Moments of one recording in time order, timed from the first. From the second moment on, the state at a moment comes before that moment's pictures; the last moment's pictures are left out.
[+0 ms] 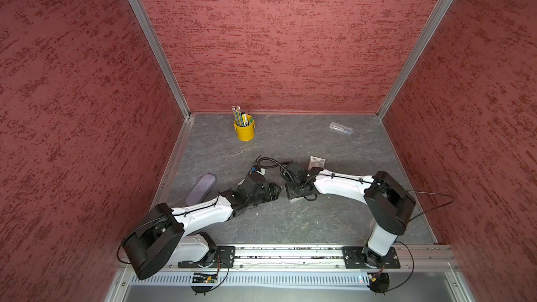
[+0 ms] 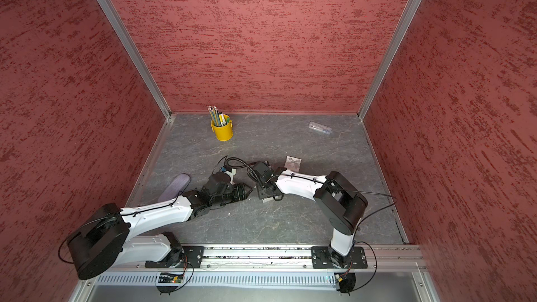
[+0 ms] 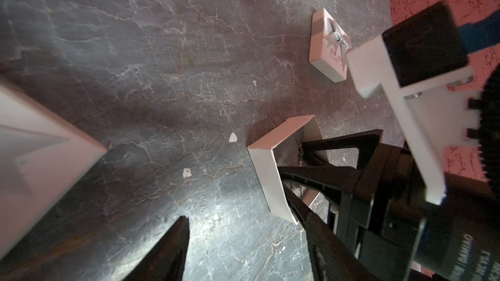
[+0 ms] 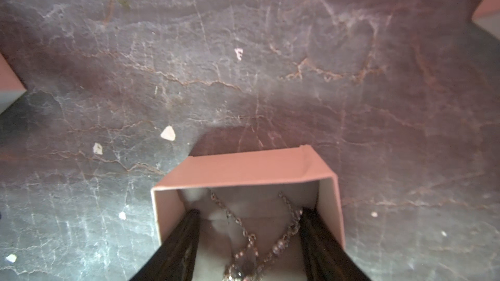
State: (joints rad) left arm -0.77 1.28 0.48 0.07 0.08 -0.91; right arm 0.86 1.78 1.07 -0.55 0.09 0.63
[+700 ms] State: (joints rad) left arm -0.77 1.37 0.48 0.11 0.12 -0.93; right arm 0.87 1.79 1.07 -0.54 0.11 0.60
